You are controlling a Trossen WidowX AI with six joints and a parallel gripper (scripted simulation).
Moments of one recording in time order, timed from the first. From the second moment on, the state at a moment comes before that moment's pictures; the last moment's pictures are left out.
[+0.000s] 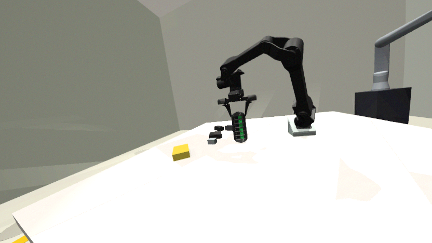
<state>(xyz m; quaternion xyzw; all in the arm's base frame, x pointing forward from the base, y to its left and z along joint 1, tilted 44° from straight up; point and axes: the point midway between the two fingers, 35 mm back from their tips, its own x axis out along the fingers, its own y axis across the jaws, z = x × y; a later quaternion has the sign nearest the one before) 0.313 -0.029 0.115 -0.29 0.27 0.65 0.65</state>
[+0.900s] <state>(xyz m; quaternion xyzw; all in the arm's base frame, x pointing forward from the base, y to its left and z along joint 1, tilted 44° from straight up) 0.313 -0.042 0.097 -0.29 0.28 0.65 0.65</state>
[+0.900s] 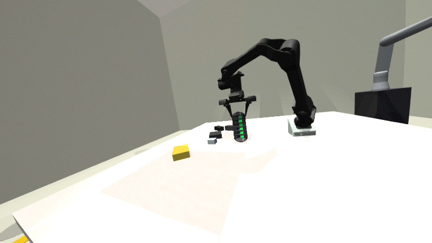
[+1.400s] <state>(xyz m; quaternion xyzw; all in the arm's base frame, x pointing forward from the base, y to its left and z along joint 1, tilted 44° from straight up) 0.313 -0.049 0.086 -0.29 0.28 0.65 0.65</state>
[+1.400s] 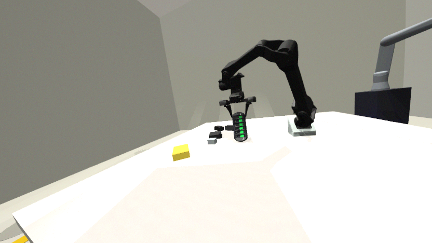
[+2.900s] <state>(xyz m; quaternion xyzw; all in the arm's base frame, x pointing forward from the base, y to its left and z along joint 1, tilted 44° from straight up) 0.314 -0.064 0.052 -0.30 0.28 0.65 0.64</state>
